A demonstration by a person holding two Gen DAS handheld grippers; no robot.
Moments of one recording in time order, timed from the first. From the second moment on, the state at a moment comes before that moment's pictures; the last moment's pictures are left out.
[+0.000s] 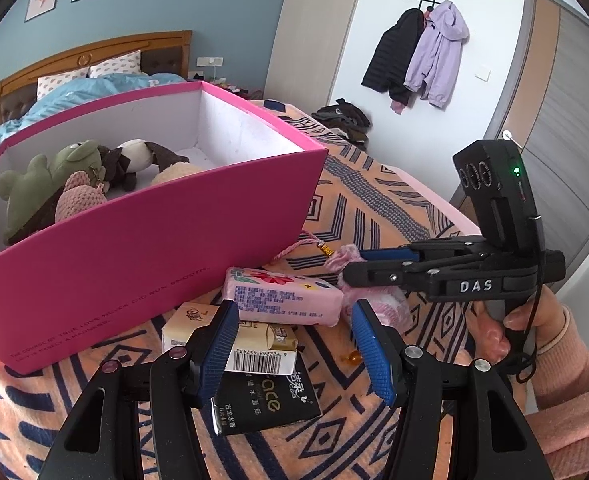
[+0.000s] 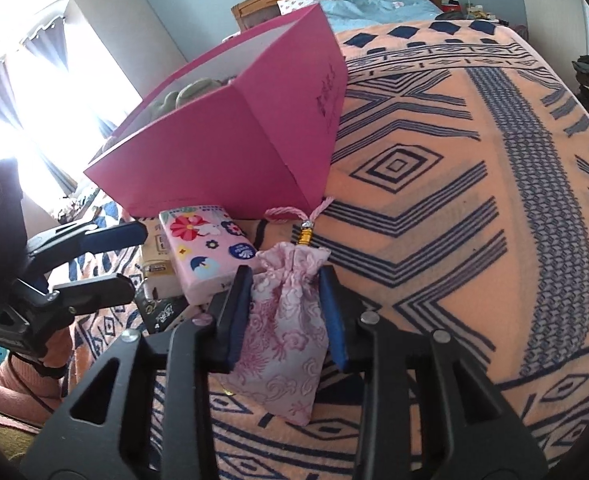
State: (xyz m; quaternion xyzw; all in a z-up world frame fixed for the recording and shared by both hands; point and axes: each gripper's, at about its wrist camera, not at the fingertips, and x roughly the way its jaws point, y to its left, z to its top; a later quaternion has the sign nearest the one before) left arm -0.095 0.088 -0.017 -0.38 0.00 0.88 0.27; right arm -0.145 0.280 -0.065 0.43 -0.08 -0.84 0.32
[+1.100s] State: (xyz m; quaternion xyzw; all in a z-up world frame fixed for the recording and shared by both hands) left arm -0.069 0.111 0.001 -0.37 -0.04 0.84 0.39; right arm -0.110 0.296 -0.007 0.35 -0.13 -0.85 0.38
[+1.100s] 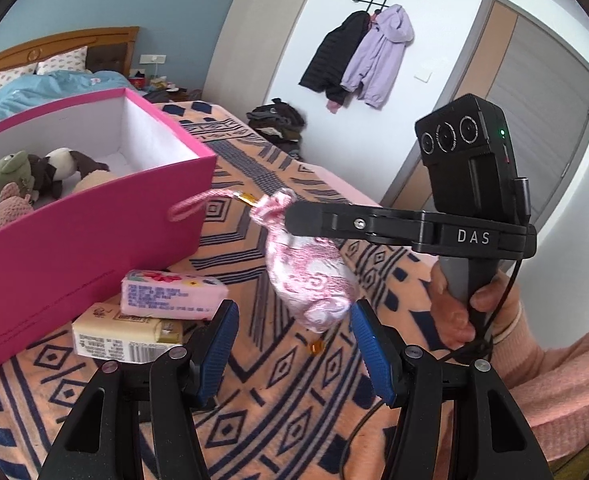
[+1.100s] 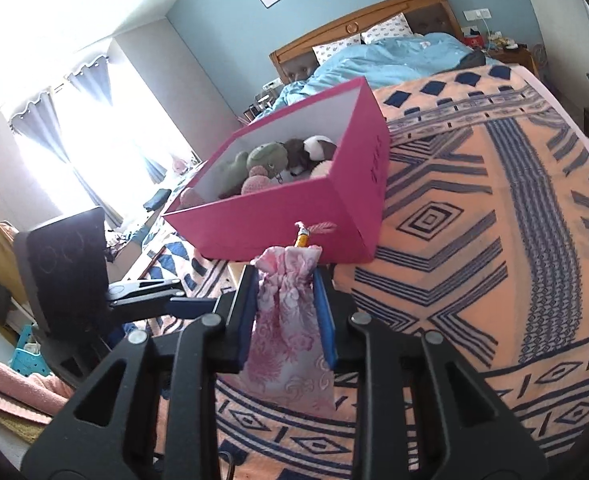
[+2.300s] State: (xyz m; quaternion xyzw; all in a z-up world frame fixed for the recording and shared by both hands) left arm -0.212 0.075 0.058 -0.35 -0.01 0.91 0.23; right arm -0.248 0.196 0.070 0.28 -0.04 -0.88 0.38
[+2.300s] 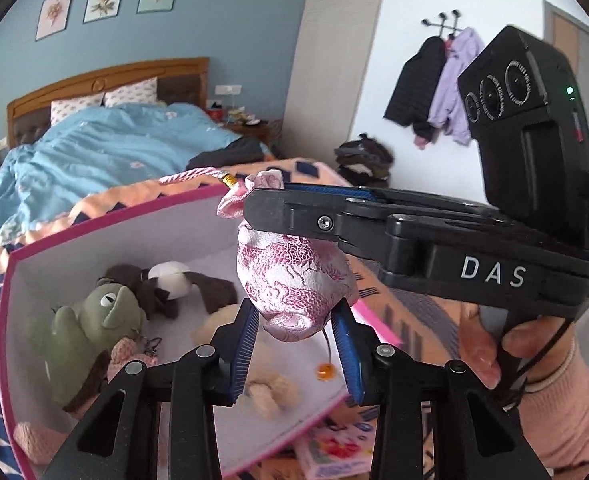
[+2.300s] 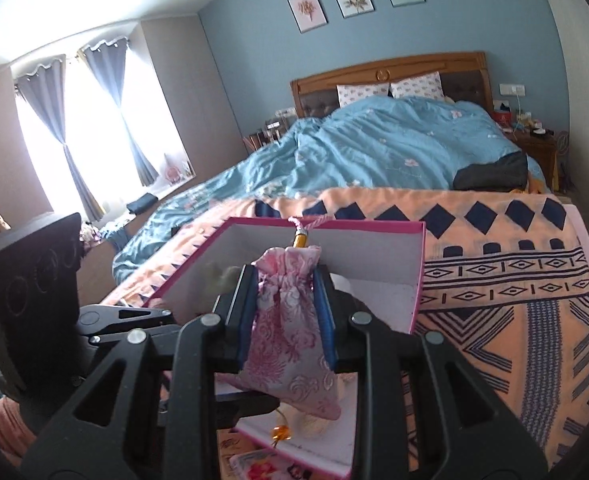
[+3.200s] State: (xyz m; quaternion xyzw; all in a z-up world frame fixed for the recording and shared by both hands) left arm -0.162 0.058 0.056 -0.31 -0.01 0.92 0.23; right arm -0.217 0.214 0.042 0.30 -0.03 -0.88 0.36
